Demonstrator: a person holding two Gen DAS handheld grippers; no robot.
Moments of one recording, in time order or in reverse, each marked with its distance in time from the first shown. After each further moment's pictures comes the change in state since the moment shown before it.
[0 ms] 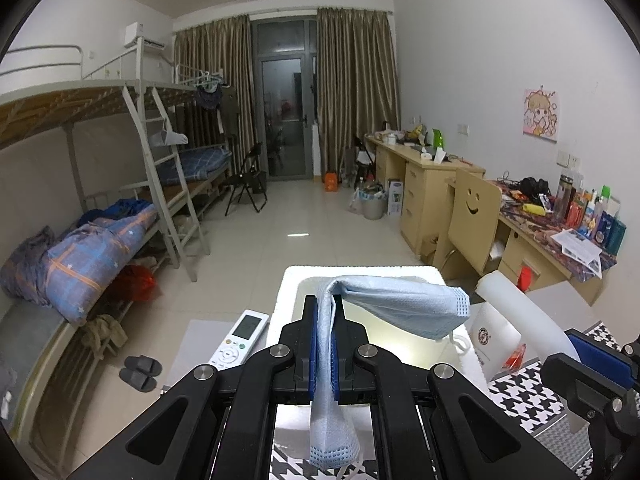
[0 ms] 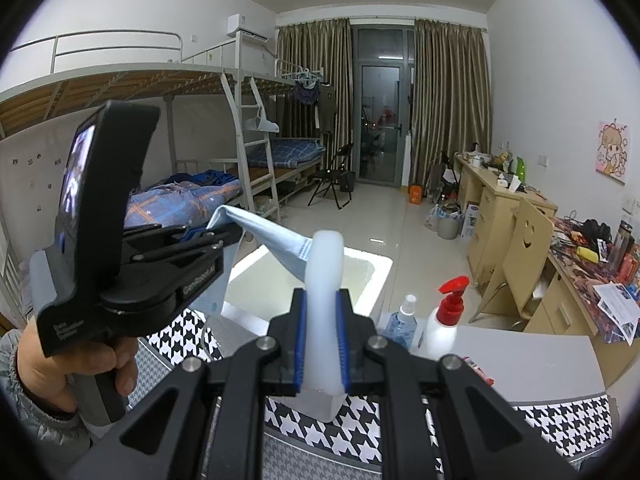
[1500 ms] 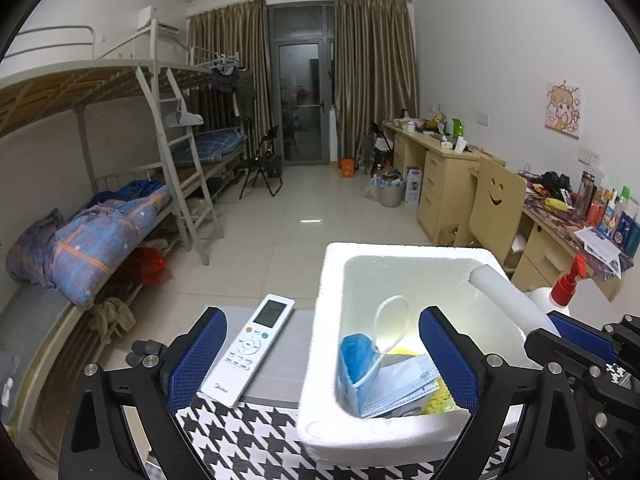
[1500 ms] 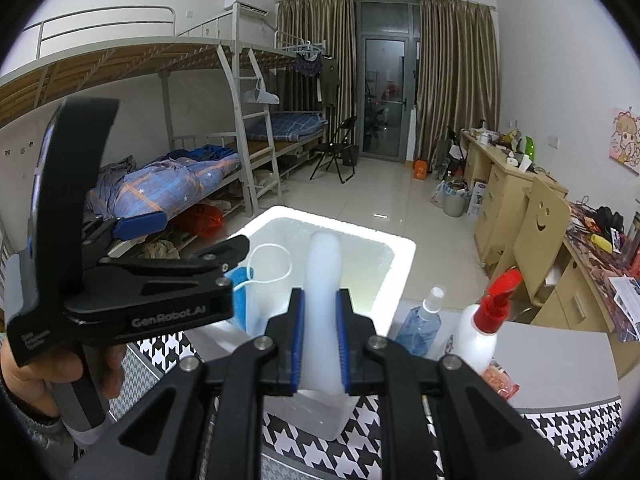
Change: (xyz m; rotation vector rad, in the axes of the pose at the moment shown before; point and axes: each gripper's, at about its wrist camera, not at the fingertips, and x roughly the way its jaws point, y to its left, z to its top) left arm 0.036 0.034 -0.012 -0.035 0.046 0.049; right arm 0.065 0.000 0.004 0.006 0.102 0.016
